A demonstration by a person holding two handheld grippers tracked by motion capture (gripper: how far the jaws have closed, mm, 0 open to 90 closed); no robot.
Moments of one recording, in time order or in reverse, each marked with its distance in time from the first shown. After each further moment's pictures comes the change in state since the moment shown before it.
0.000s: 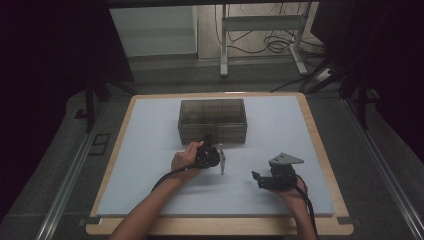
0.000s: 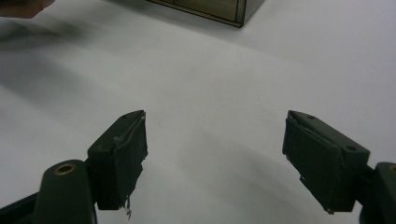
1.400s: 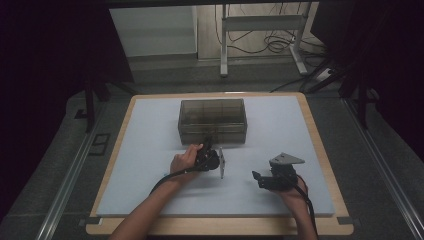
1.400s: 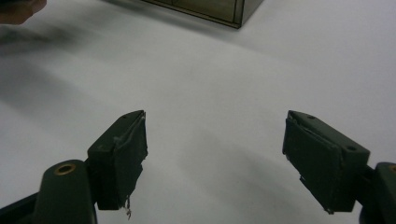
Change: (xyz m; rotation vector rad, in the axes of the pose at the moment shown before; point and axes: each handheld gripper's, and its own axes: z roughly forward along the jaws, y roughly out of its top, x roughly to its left) left arm -0.004 -0.001 -0.010 -0.001 0.008 0.022; right arm 0.000 0.000 -0.001 -0.003 -0.003 -0.002
